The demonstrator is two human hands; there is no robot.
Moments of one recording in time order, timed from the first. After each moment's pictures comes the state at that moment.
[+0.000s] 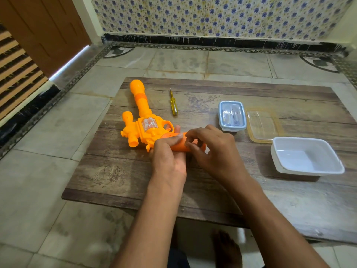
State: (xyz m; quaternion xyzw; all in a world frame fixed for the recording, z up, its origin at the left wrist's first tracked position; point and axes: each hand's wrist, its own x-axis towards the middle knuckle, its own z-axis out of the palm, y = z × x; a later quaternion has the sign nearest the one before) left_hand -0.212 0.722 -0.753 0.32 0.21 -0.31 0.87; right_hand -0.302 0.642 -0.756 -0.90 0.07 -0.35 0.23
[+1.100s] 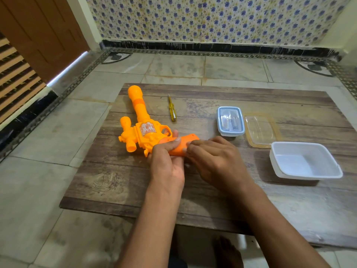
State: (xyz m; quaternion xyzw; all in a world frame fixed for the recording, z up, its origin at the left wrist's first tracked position) left_hand -0.202 0.723 -0.767 0.34 0.20 -0.30 0.87; right_hand -0.311 0.637 -0.766 -0.92 -0.01 -0.39 0.05
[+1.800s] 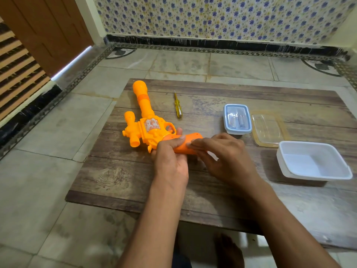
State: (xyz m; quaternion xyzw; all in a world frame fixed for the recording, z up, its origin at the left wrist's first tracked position) left_hand -0.199 0.724 -0.763 0.32 0.21 -0.28 0.88; right_hand -0.307 0.633 -0.764 -0.92 0.04 -0.37 0.13
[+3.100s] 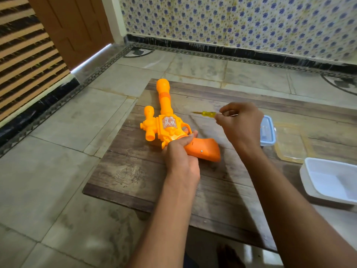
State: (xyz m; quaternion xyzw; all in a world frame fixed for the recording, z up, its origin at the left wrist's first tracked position) left_hand -0.175 0.729 -0.768 0.32 0.21 -0.25 0.89; right_hand -0.217 0.606 -0.735 -0.81 0.36 -0.33 0.32
